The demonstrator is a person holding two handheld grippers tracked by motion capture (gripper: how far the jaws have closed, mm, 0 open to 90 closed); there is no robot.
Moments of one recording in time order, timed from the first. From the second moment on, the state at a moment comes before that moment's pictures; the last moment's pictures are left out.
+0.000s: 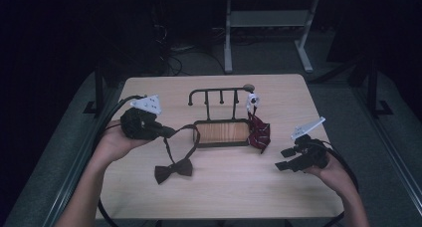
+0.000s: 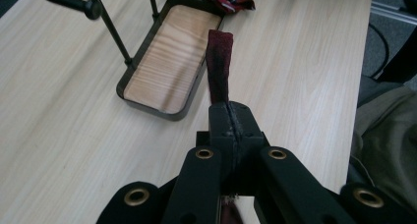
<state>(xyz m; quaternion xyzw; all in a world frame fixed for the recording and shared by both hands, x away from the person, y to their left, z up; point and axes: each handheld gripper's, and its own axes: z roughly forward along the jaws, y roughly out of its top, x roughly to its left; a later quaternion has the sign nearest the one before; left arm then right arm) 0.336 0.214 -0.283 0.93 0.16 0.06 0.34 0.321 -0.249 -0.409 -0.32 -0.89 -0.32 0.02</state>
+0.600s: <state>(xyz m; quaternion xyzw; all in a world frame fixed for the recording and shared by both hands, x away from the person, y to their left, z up) 0.352 0.211 -0.271 0.92 0.17 0.05 0.34 0.321 -0.248 -0.409 -0.31 -0.89 -0.33 0.02</state>
